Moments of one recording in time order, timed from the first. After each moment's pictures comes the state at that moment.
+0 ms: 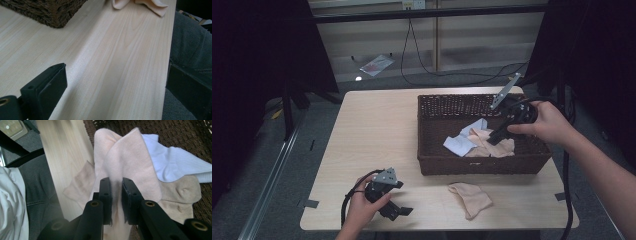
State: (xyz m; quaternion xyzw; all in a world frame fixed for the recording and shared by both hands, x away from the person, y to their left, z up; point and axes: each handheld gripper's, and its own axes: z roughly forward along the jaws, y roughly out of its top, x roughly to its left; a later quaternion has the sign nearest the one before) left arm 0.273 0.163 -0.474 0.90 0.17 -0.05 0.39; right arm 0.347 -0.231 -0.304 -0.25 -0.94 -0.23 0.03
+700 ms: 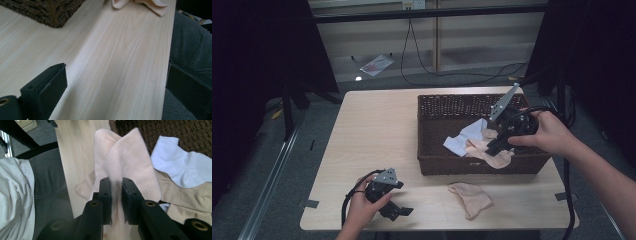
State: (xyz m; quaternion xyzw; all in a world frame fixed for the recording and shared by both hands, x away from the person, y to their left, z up) left arm 0.272 0.162 -0.475 0.90 0.18 -0.05 0.39; right arm 0.322 -0.220 -0.306 -0.21 -0.95 -0.24 0.04
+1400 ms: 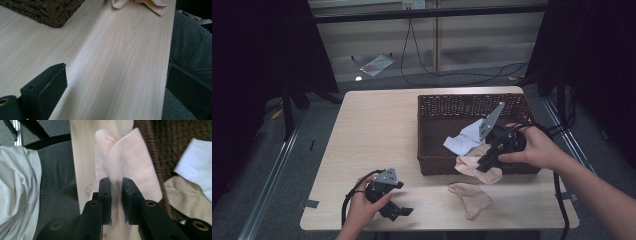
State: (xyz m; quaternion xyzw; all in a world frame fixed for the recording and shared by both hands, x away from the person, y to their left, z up) left arm 0.272 0.162 -0.475 0.90 0.18 -0.05 0.39; right arm 0.303 -0.194 -0.334 -0.16 -0.96 -0.23 0.07
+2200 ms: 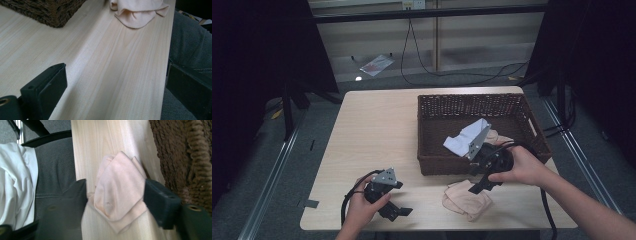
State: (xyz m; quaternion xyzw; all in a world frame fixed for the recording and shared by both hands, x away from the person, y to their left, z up) left arm 0.271 0.164 -0.473 0.91 0.17 -0.05 0.39; right arm 0.289 -0.174 -0.384 -0.15 -0.96 -0.23 0.08
